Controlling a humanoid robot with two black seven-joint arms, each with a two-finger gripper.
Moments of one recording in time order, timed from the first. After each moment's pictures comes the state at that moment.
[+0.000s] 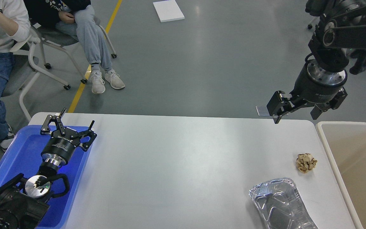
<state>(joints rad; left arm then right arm) -0.51 0.28 -1.02 -0.35 -0.22 -0.79 -0.18 2.23 -0.27 -1.20 1.26 -0.14 0.79 -0.13</state>
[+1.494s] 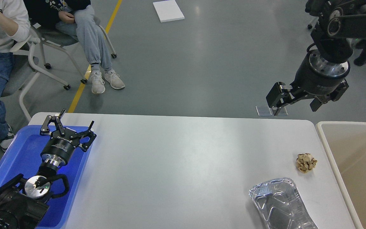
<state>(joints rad) -0.51 0.28 -1.02 -0.35 -0.22 -0.79 -0.18 2.28 -0.28 -1.19 1.26 -0.14 0.79 -0.13</state>
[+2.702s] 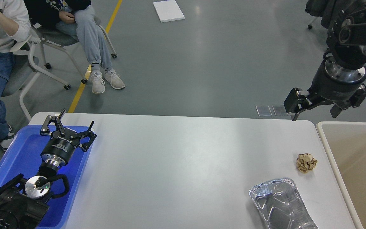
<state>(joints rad) -0.51 0.28 -1.02 -0.35 -0.22 -0.79 -0.19 2.26 -0.28 -1.31 1.26 -0.13 0.79 -0.13</state>
